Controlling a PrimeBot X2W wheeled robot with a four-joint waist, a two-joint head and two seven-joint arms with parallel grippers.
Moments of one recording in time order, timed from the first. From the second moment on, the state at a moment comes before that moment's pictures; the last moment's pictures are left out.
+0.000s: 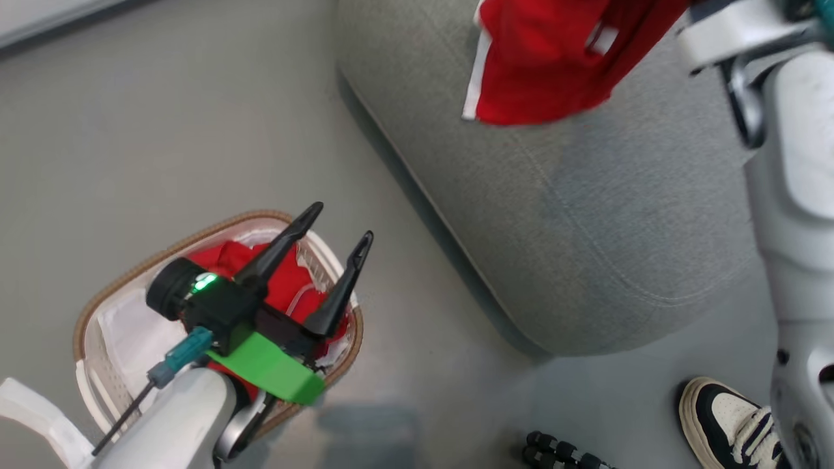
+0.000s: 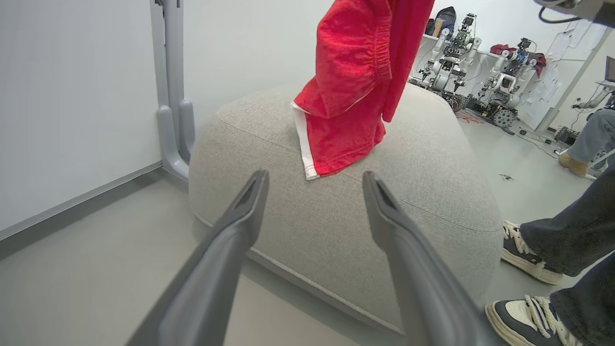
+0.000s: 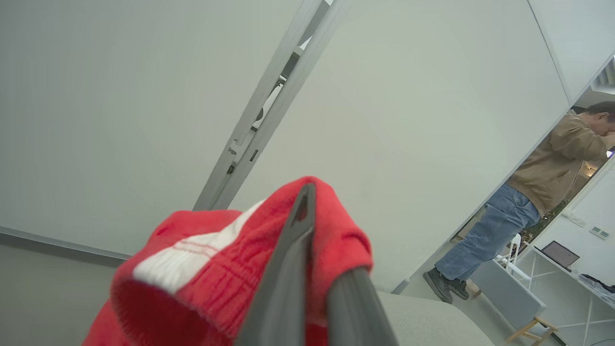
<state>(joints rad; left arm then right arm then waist) -0.39 0.42 -0.65 0.07 -0.49 -0.13 -0.26 -0.99 -0.16 0.04 0.43 -0.17 0.13 -0.26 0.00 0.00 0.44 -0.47</state>
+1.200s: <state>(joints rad) -0.36 0.36 -0.46 0.24 -0.49 -0.13 -0.26 -0.53 -0.05 -0.60 0.49 -0.34 0.13 -0.26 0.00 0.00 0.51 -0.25</state>
